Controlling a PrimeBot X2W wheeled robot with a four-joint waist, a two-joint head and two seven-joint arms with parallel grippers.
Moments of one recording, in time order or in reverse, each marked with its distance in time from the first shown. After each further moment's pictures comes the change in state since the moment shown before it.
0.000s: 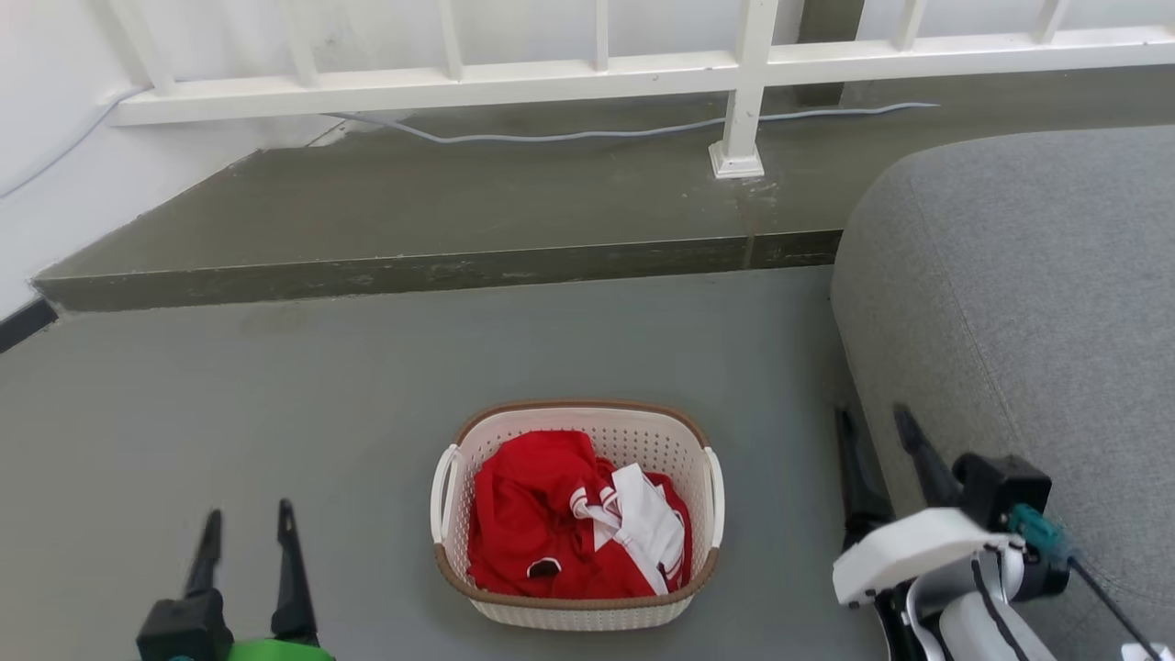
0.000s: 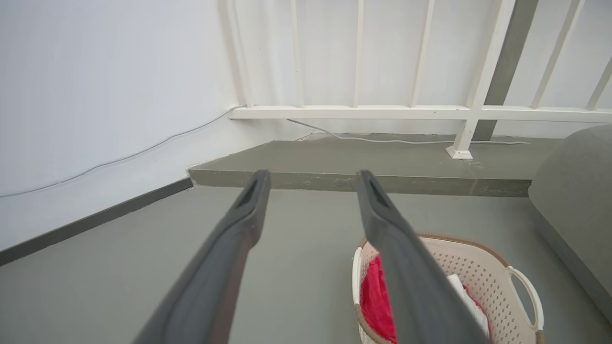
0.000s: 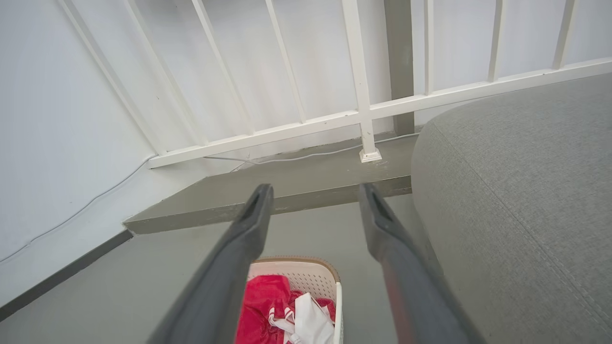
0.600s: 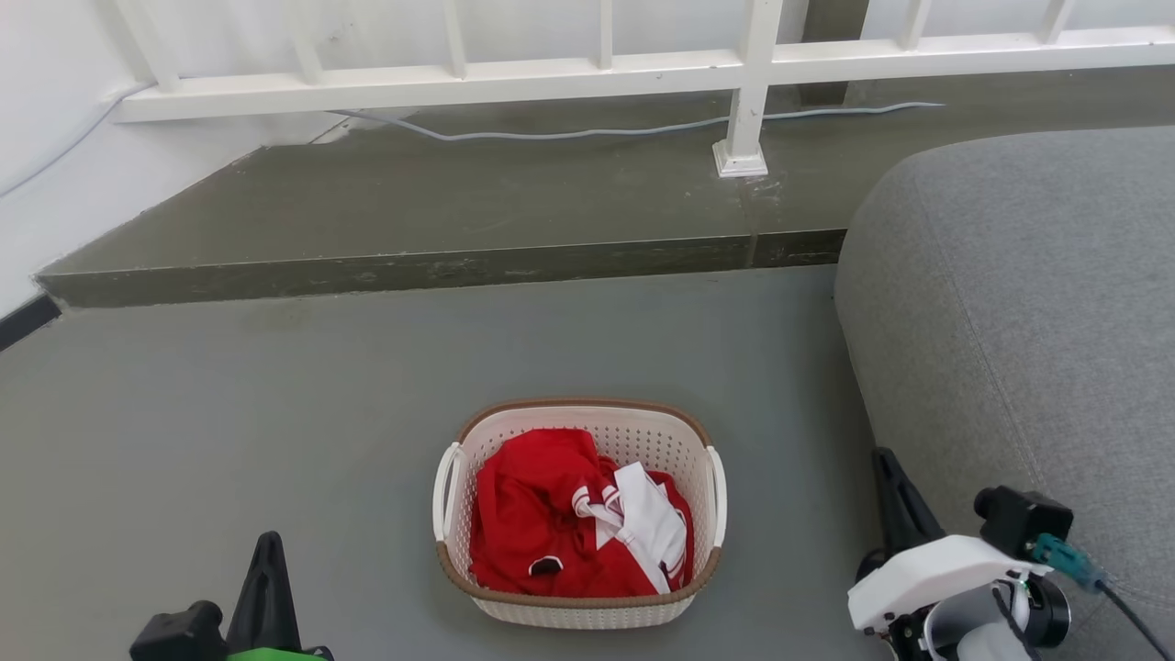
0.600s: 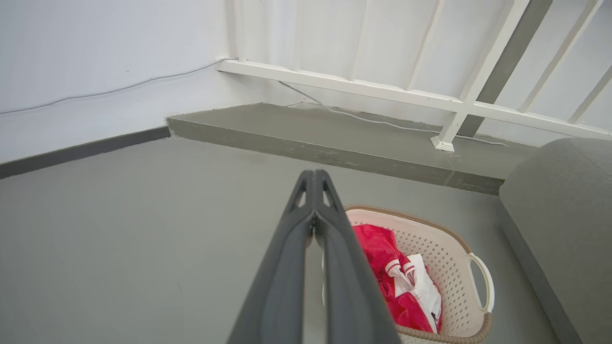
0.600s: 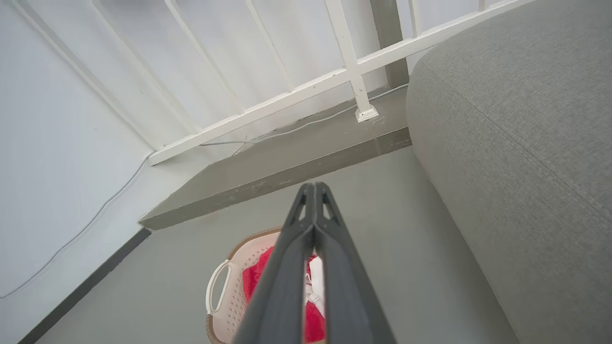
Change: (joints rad) left arm 0.008 -0.021 -0.012 0.066 -0.144 -0.022 0.018; right arm 0.053 0.004 -0.019 0.044 0.141 0.028 0.021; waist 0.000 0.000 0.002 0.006
